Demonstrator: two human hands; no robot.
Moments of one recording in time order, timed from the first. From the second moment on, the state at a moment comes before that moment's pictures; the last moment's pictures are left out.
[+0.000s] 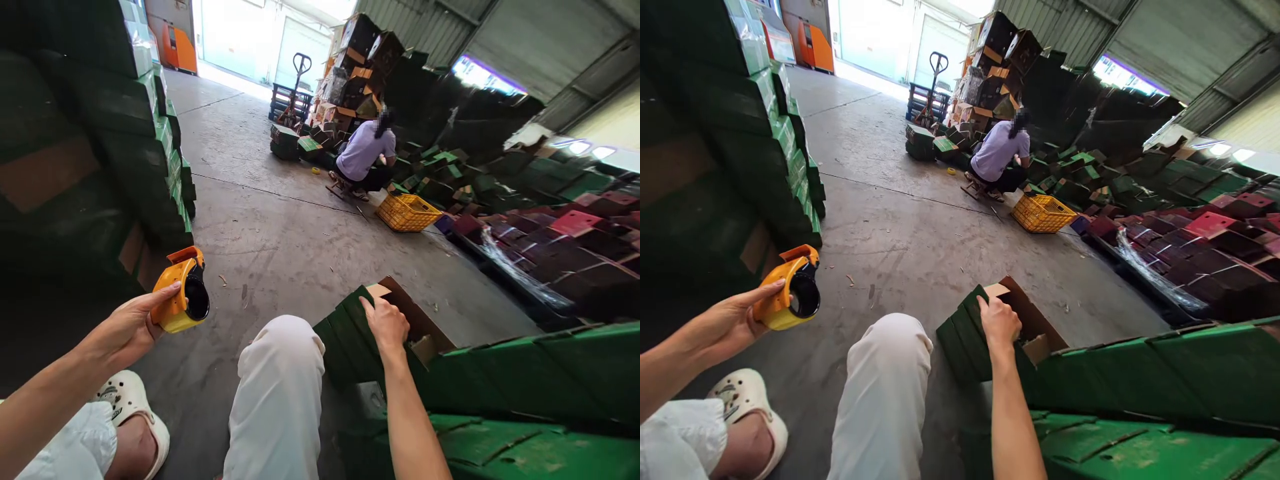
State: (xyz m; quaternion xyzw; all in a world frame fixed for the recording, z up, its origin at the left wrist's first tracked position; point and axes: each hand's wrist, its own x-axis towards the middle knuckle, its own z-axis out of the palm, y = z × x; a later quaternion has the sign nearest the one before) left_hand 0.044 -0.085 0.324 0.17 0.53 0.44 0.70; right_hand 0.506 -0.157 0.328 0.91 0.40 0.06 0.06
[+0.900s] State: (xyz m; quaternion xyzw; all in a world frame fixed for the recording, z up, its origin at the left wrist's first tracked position) left_hand 0.029 -0.064 0.309 0.13 0.54 0.47 0.68; right_hand 0.309 0.003 0.152 0.41 0.89 -0.11 0.16
